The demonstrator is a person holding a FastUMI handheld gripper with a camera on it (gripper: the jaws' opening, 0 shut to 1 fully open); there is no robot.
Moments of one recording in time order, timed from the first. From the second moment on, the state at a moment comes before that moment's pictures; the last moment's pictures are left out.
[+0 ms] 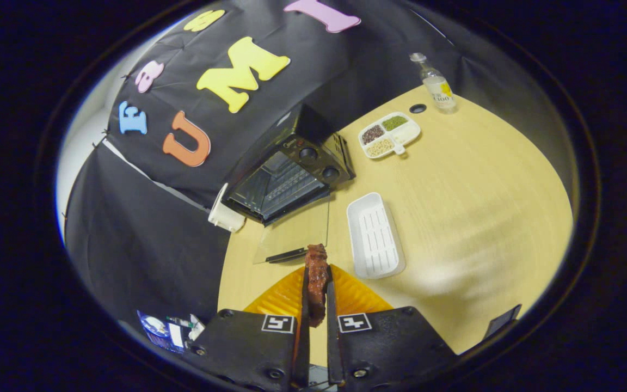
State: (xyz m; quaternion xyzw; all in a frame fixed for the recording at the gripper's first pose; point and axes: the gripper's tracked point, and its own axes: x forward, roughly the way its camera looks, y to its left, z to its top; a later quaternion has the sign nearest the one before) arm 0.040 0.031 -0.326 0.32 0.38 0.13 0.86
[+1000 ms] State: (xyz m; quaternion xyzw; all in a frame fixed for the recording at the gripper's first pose) arm 0.202 0.226 -0.307 0.44 0.24 0.09 0.86
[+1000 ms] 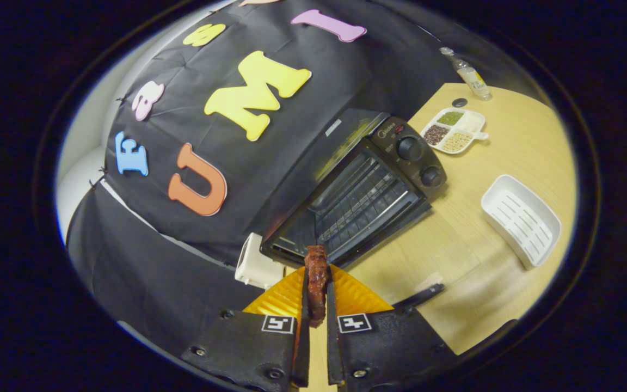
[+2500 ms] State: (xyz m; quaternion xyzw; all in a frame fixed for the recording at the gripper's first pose) arm 0.340 0.189 -0.367 0.28 0.23 -0.03 0.93
